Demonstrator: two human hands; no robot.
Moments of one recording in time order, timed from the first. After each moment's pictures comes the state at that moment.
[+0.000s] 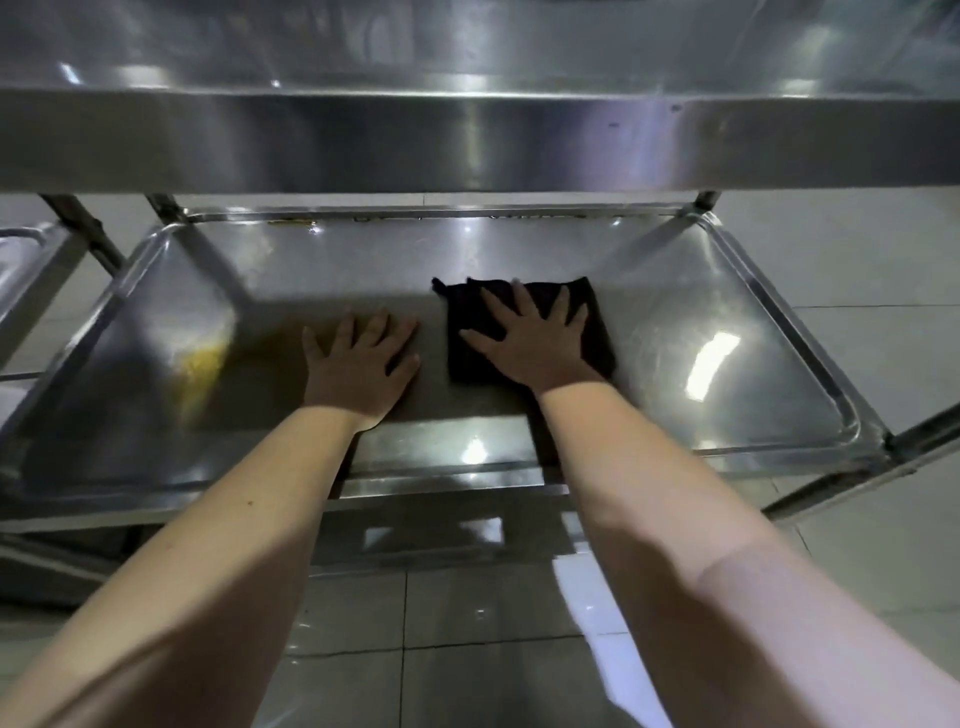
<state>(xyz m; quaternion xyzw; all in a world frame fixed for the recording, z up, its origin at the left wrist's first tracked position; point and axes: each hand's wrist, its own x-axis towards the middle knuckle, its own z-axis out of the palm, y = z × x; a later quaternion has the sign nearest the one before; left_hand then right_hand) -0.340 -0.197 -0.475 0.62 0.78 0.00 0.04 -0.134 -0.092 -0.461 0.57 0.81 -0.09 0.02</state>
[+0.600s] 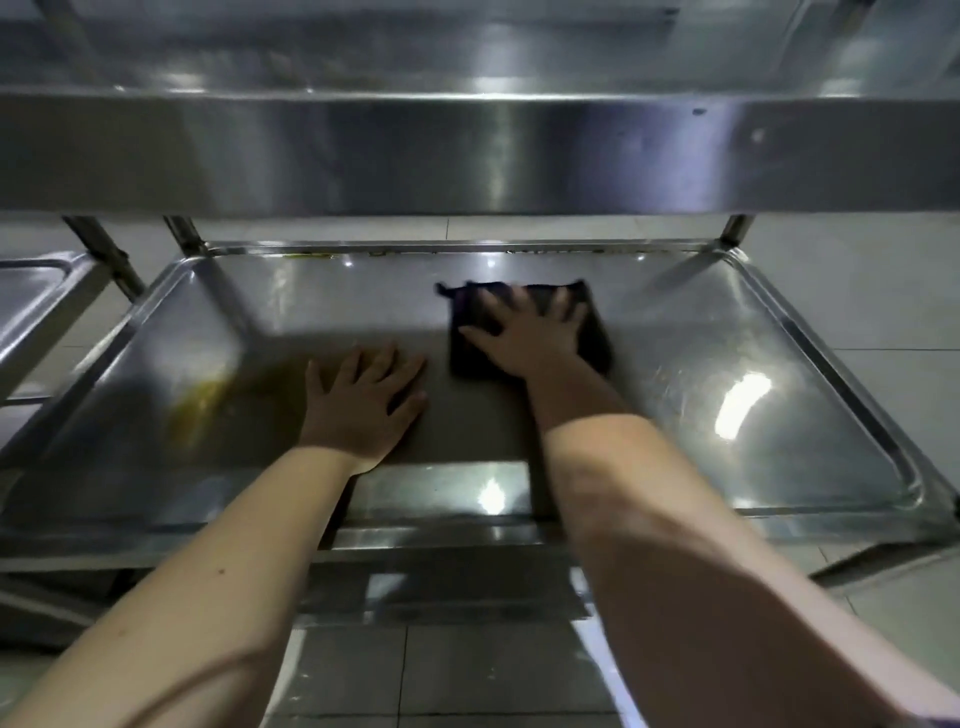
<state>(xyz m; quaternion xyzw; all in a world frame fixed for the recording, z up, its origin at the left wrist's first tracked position) -0.341 -0.196 -0.478 0.62 0.78 0.01 0.04 -0.162 -0.036 -0.455 0.56 0.82 -0.09 0.02</state>
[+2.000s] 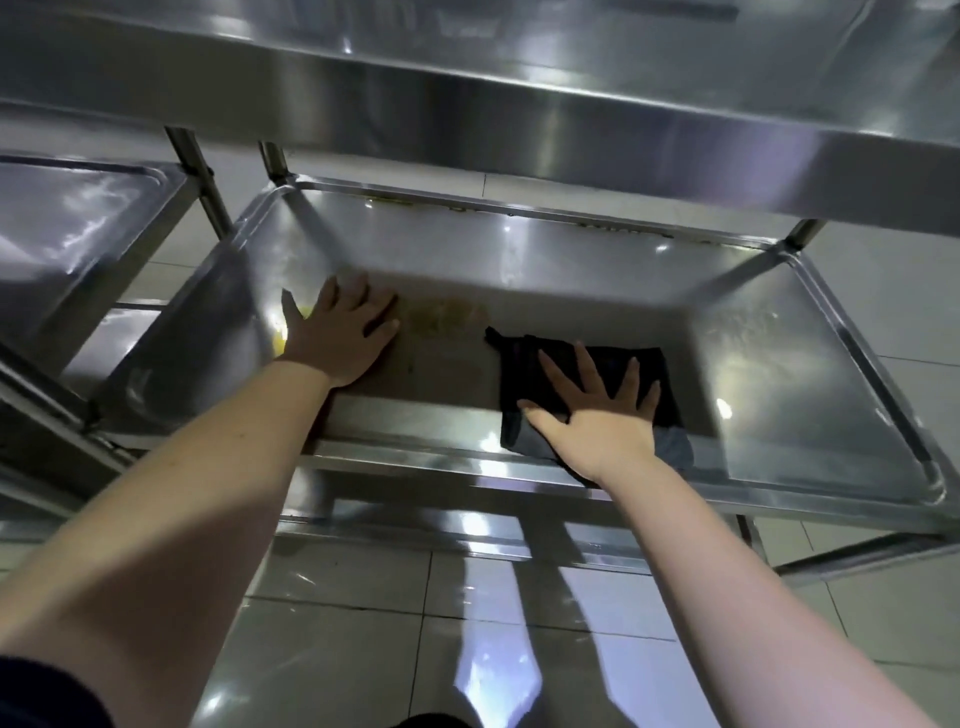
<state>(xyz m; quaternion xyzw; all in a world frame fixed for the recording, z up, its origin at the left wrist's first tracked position) -0.436 -0.255 -0.458 0.58 0.82 0.00 0.04 -0.121 -0.214 -0.461 0.56 0.82 -0.08 0.05</state>
